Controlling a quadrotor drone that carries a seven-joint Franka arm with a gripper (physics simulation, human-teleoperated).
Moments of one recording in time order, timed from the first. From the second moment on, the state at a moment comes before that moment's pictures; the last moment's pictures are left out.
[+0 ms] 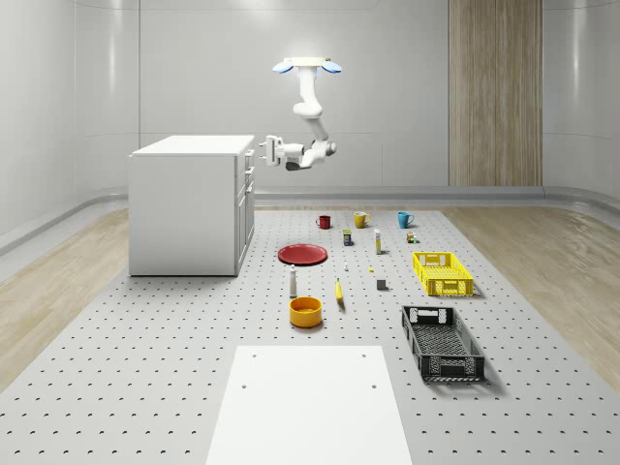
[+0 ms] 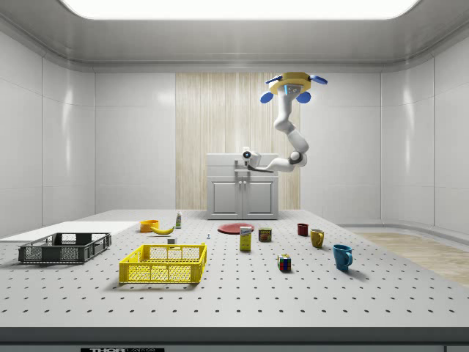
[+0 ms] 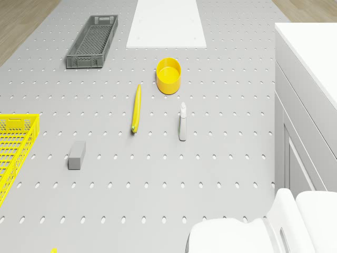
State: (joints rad) arm 0.78 -0.67 -0.27 -2.49 1.59 2.16 0.45
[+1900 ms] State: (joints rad) arm 0.62 -0.58 -0.07 -2.42 1.71 2.12 0.45
